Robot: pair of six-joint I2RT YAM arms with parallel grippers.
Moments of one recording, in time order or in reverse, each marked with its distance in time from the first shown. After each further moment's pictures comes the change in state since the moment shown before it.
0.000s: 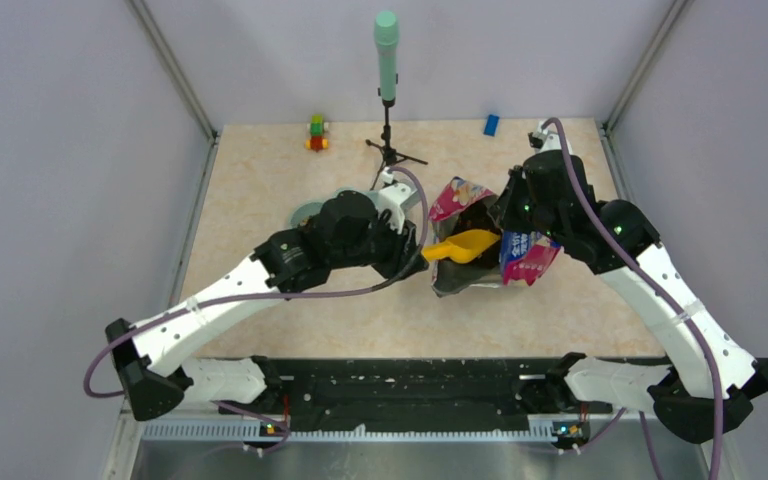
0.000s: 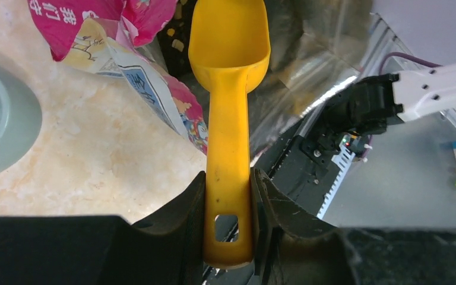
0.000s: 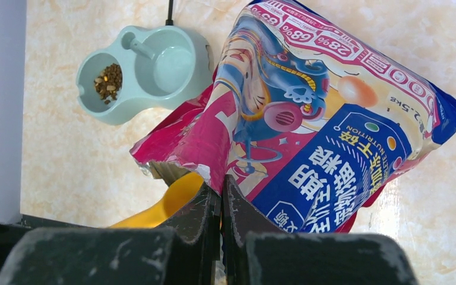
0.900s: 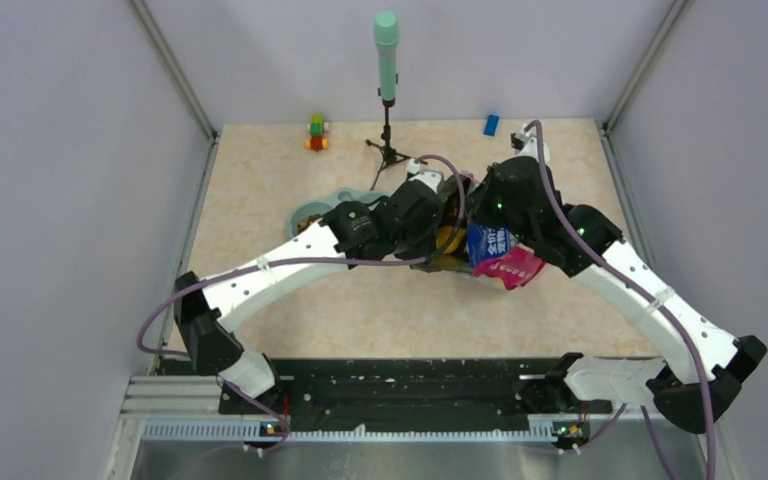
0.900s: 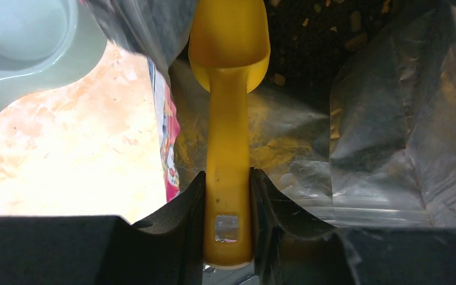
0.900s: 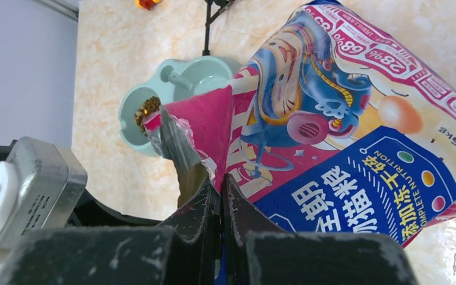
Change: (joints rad) left arm -0.084 0.401 0.343 -0.307 -0.397 -0.270; right arm 0.087 0.039 -0.104 0.236 0.089 0.130
